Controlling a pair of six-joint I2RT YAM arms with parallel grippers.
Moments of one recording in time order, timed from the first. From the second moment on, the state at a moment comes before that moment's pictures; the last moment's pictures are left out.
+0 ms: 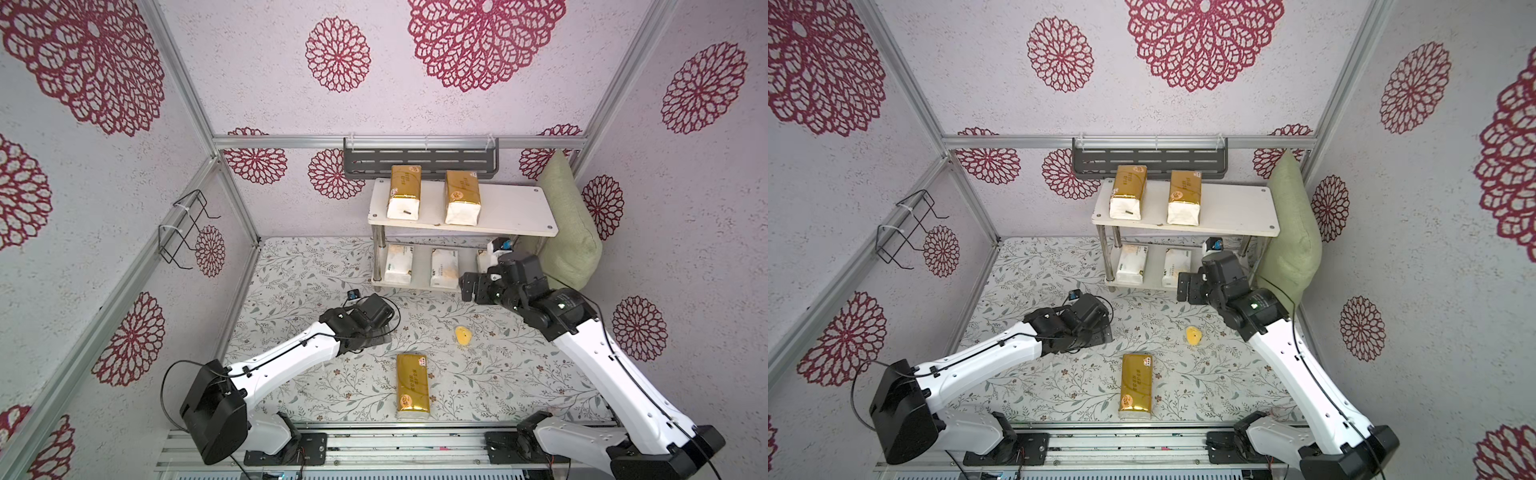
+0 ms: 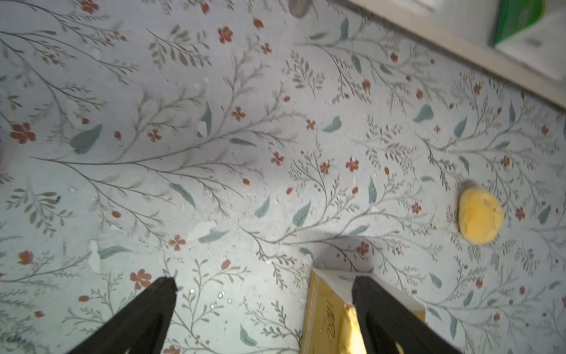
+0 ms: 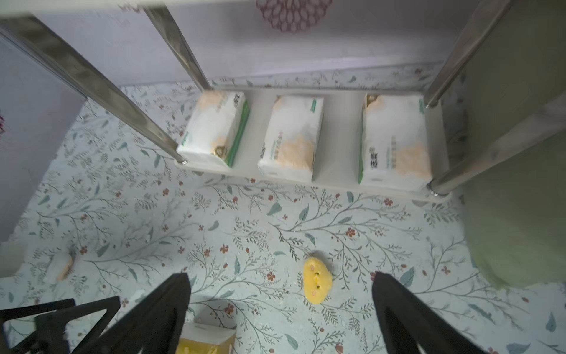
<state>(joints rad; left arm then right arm) -0.85 1.44 1.10 -0.83 -0.26 -0.96 0.51 1.15 1.23 -0.82 0.18 0.39</state>
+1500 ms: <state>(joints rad) -1.15 1.89 1.46 -1.05 -0.12 -0.90 0.39 1.22 0.90 -0.53 0.05 0.43</state>
